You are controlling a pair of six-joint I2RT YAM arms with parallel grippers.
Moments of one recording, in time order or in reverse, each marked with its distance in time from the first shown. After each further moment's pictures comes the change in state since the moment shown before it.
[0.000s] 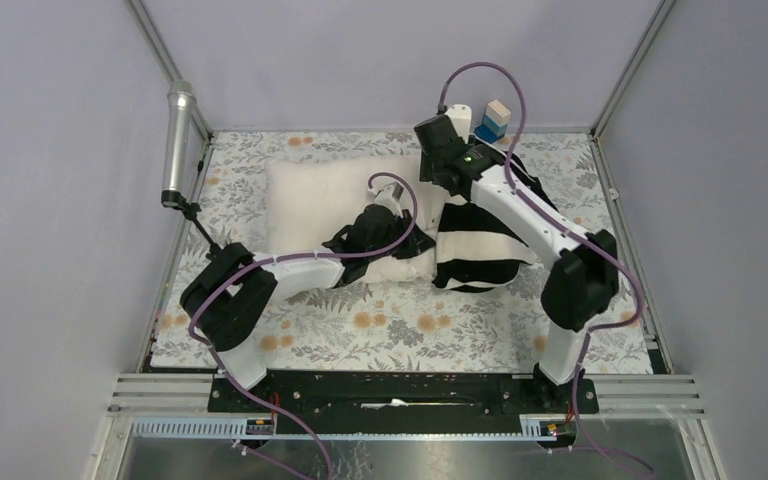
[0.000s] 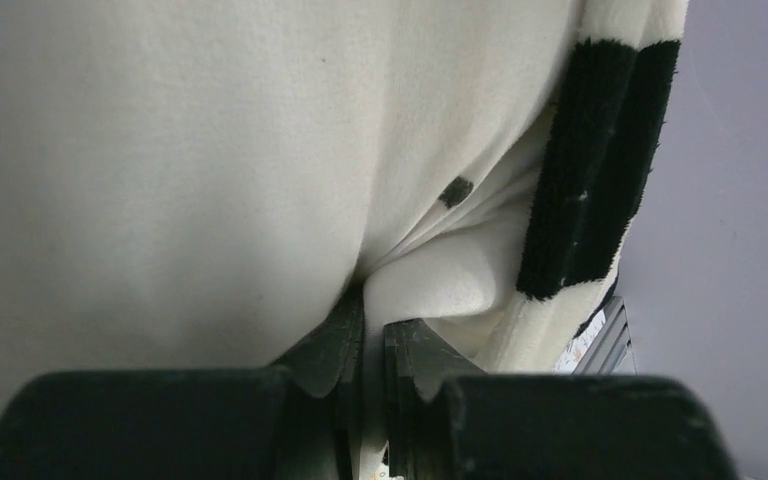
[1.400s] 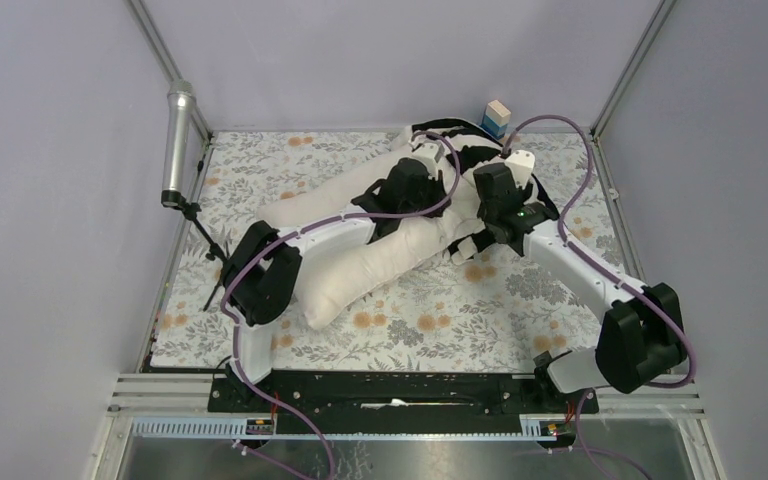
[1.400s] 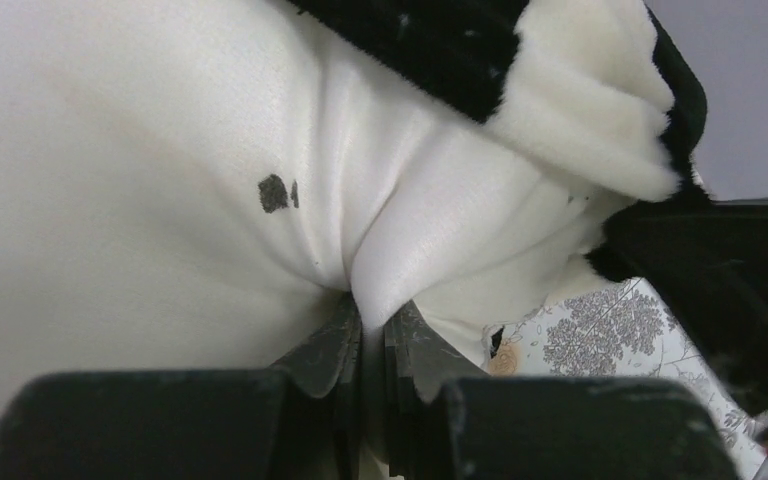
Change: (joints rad) left arm 0.014 0.241 0.542 -0.315 -0.093 0.438; right arm -0.143 -0.396 -0.684 0.334 0.046 0.035
